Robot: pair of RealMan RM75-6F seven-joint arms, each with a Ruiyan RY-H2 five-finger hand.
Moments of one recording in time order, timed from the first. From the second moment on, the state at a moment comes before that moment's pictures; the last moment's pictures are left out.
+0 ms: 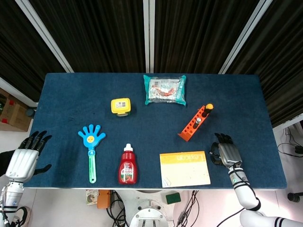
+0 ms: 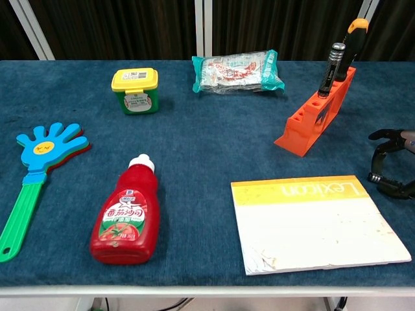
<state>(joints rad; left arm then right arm) -0.10 -1.13 0.01 -1.62 1.55 1.45 0.15 0.37 -1.46 0.07 -1.60 -1.05 1.10 -0.34</state>
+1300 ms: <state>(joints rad) -0.11 -1.15 0.00 -1.63 1.52 1.42 0.18 0.31 -1.22 0.27 -1.64 -1.22 1.16 0.42</state>
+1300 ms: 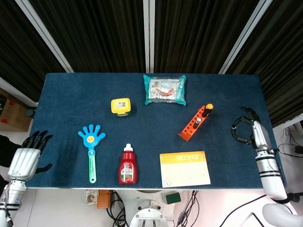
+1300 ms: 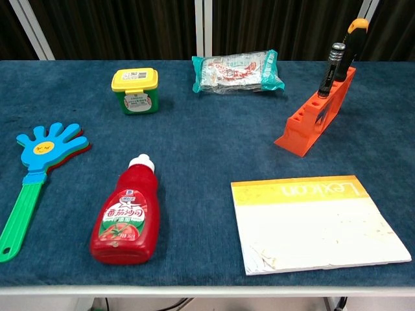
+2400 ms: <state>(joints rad) -0.13 -1.14 -0.01 -1.62 1.47 1.39 0.17 0.55 -1.53 0.41 -1.13 -1.23 0.98 1.04</state>
